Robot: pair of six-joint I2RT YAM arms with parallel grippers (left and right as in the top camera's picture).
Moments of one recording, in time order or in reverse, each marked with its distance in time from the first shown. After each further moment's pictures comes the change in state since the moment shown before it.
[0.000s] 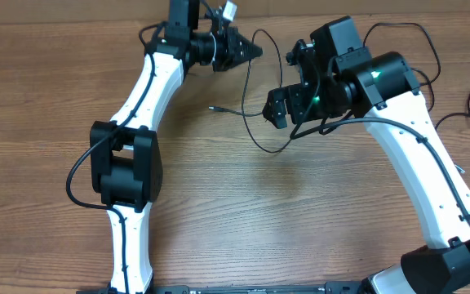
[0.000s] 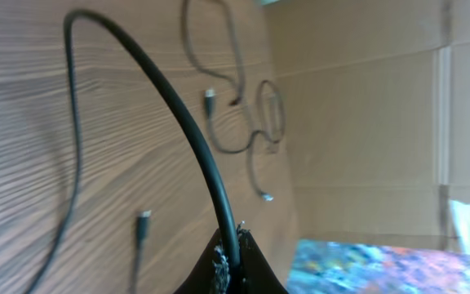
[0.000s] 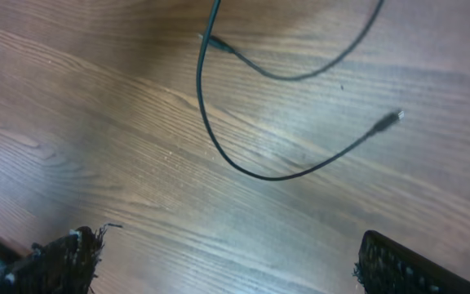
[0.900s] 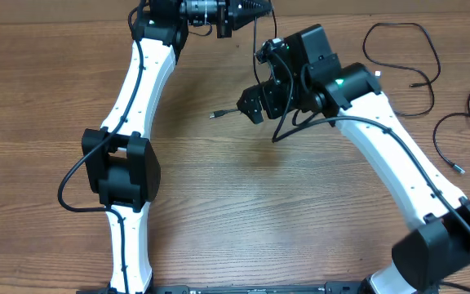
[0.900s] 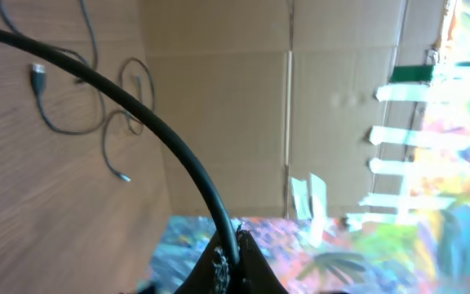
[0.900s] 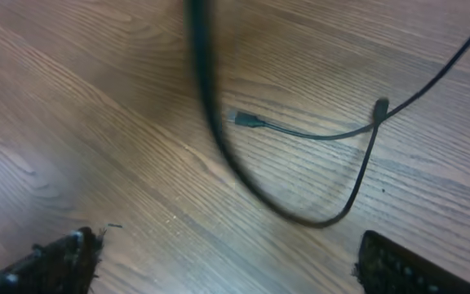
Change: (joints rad) left arm 0.008 -0.002 0.194 0.338 0.272 -0.682; right arm 0.054 0.079 -0.140 0.380 -0.051 -0.076
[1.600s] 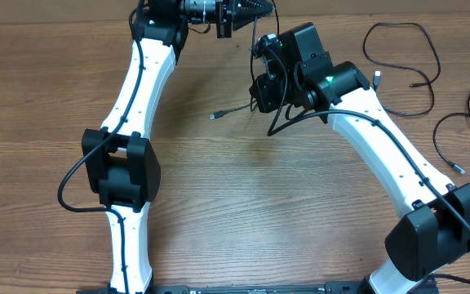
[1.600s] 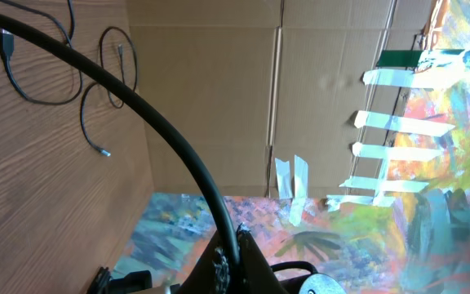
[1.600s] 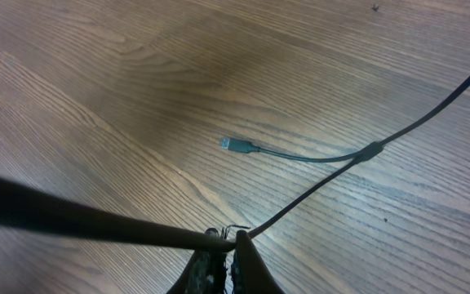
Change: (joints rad) left arm 0.000 0.000 0.000 0.054 0.071 -0.110; right arm 0.000 0.037 -0.002 0.092 0.008 0.025
